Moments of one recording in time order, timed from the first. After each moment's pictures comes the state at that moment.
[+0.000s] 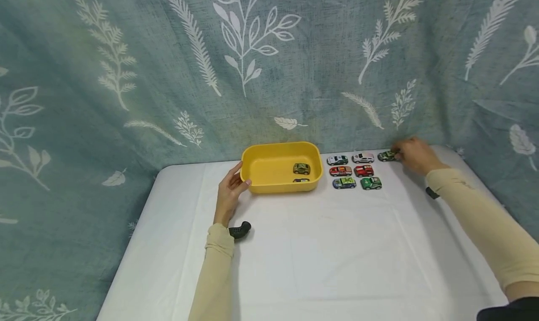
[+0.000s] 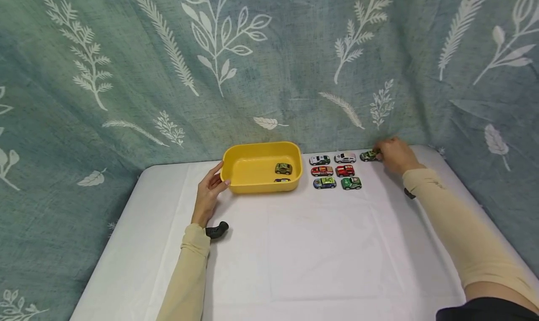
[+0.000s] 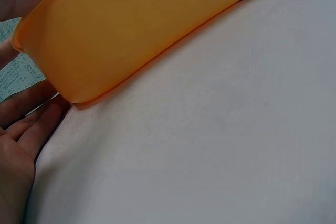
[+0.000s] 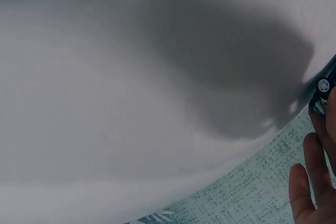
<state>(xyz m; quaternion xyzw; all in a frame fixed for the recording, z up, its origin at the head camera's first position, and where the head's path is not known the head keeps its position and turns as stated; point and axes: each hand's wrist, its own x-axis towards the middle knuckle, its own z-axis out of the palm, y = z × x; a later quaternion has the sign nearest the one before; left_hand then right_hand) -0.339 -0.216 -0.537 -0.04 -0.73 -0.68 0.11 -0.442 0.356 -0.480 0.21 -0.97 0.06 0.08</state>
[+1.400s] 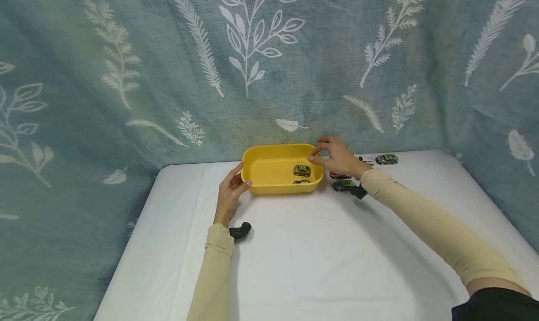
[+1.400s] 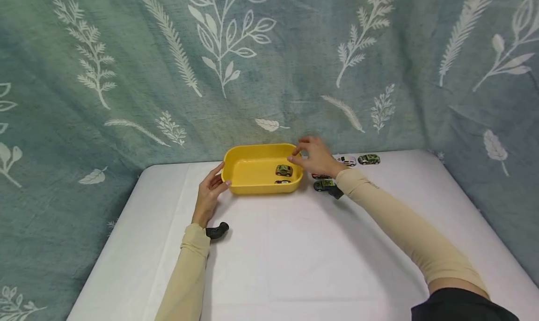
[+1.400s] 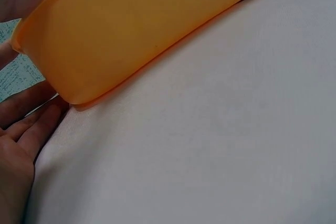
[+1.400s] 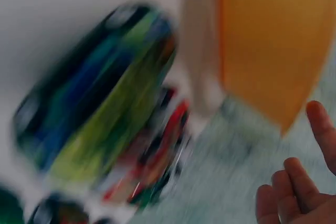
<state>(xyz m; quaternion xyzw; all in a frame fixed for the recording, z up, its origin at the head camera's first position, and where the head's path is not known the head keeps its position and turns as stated) -0.341 -0.216 -0.539 -0.05 -0.72 -0.68 0.11 -0.425 0.147 -0.448 0.25 -0.93 0.27 -0.01</state>
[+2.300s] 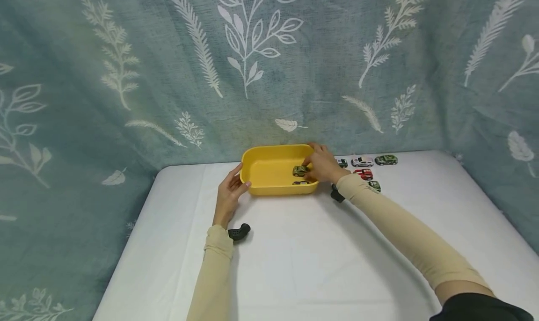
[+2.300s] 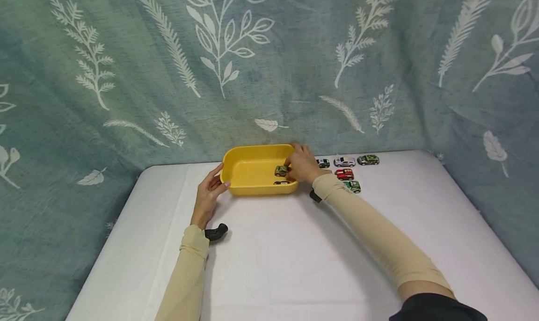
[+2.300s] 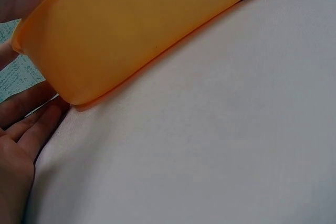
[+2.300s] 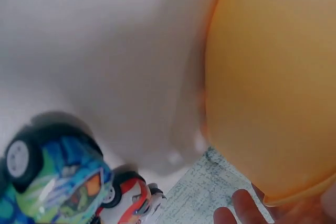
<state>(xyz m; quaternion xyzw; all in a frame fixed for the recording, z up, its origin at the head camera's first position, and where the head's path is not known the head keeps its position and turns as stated) -0.339 -0.217 -0.537 -0.05 -0.72 -0.68 0.11 -0.420 0.098 -0.461 0.23 -0.96 0.14 -0.05</state>
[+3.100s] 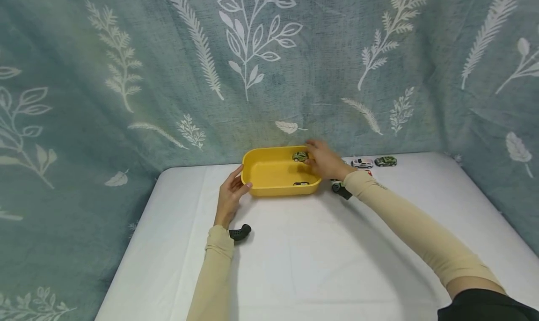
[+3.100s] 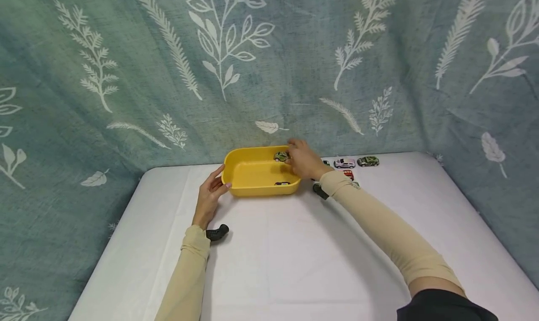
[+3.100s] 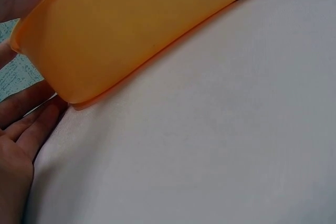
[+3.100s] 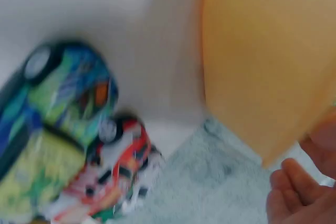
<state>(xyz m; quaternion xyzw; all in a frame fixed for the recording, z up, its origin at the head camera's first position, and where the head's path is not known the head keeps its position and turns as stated) -0.339 -0.217 -0.537 -0.05 -0.72 -0.68 0.12 -0.425 0.111 -0.447 0.29 -0.94 0.19 -0.01</state>
